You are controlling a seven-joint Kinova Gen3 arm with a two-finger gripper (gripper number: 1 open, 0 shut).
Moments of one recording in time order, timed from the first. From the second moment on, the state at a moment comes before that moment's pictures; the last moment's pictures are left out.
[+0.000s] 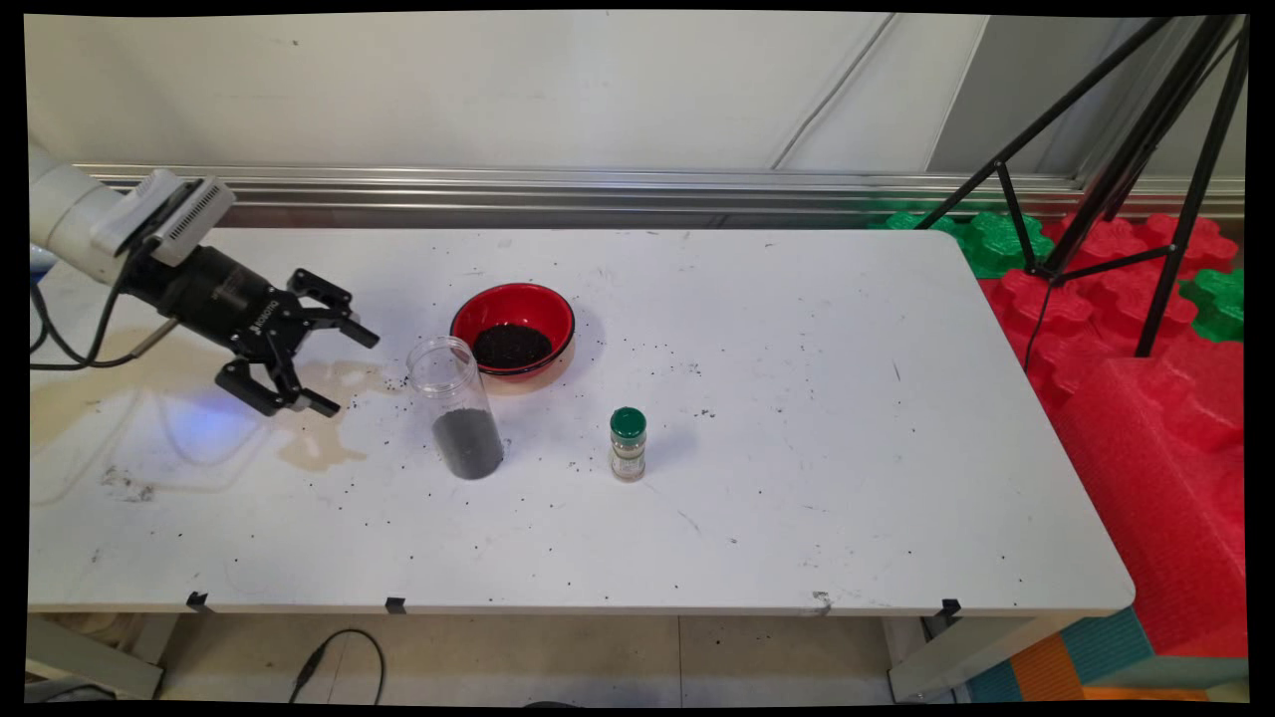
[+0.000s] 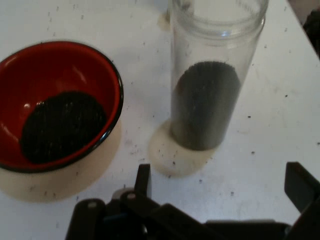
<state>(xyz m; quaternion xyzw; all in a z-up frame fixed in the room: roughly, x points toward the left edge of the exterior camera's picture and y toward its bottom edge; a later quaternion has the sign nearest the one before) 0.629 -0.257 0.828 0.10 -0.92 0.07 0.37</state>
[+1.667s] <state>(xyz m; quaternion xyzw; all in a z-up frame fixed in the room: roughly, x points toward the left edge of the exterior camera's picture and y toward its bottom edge) 0.566 -0.283 0.773 0.08 -0.88 0.07 0.47</state>
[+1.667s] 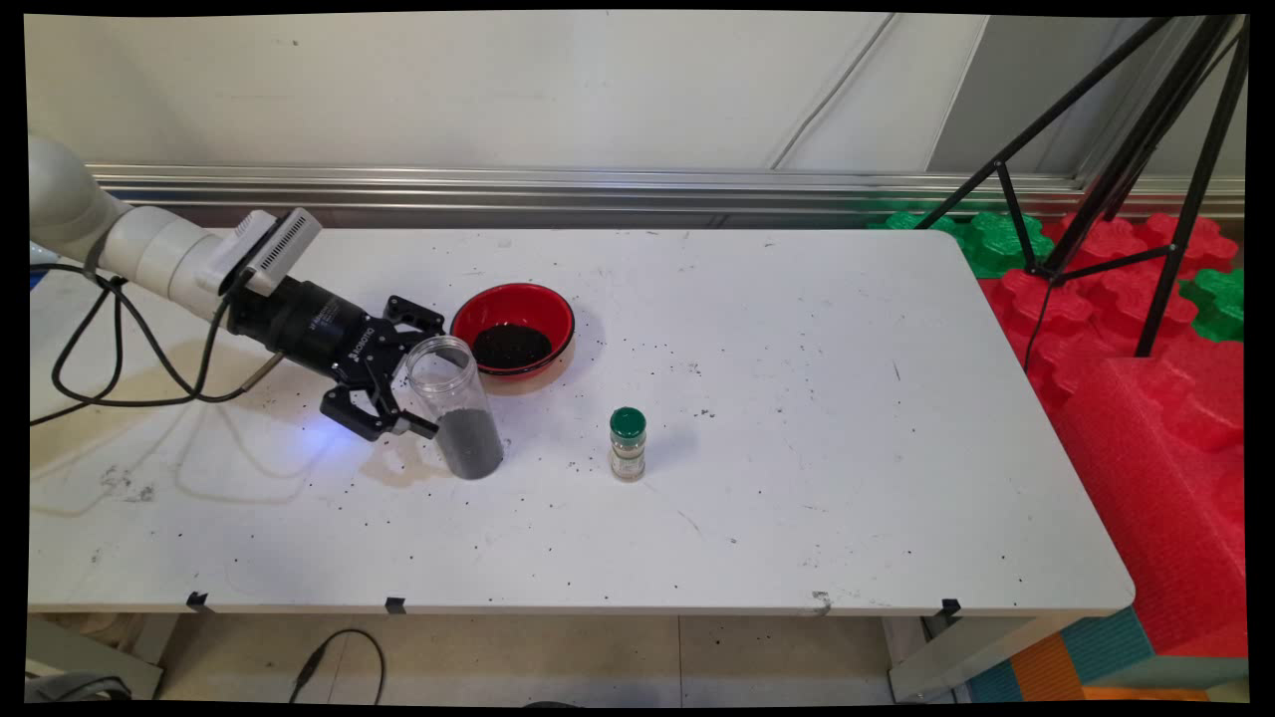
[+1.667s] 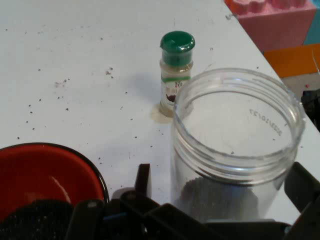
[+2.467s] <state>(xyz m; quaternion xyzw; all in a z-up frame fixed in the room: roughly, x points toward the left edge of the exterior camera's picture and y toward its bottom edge) 0.552 -0.288 0.762 0.08 -0.87 0.07 0.48</state>
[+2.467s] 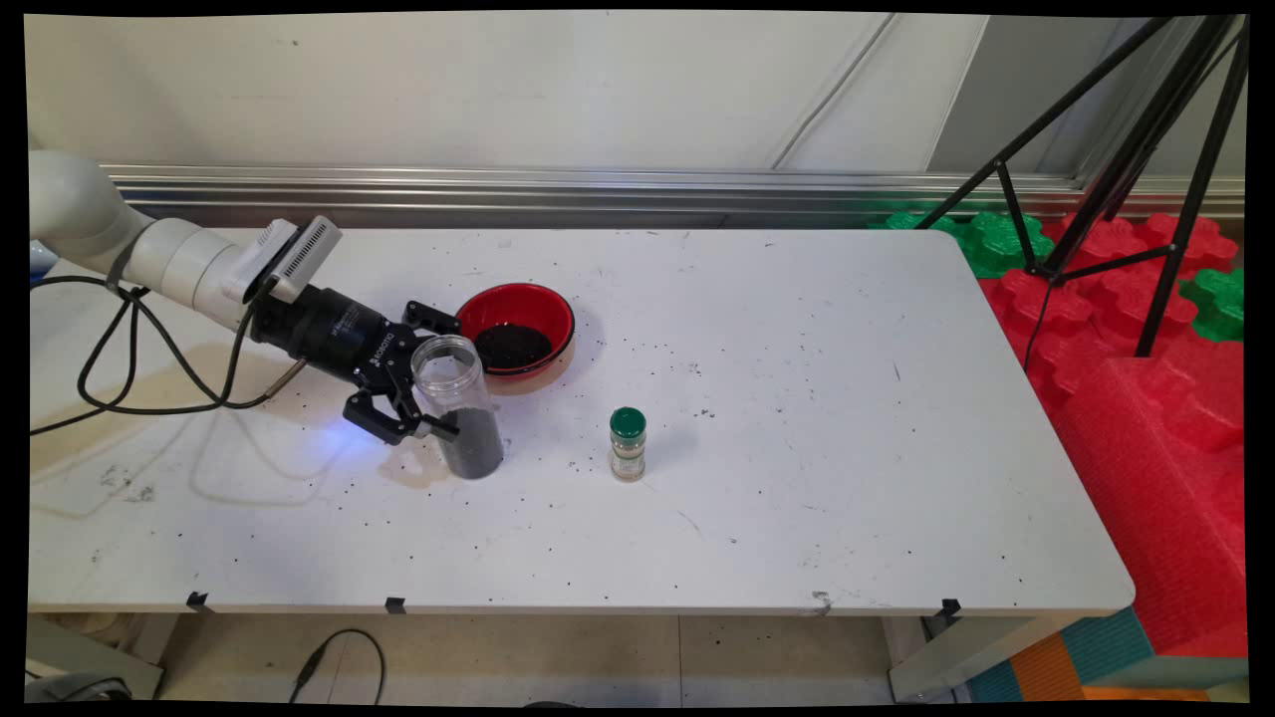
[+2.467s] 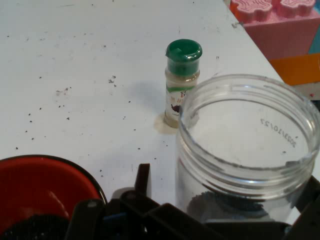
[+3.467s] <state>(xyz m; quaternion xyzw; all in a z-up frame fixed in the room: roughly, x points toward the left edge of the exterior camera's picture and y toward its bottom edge) 0.544 -0.293 0.757 0.08 -0.87 0.07 0.49</state>
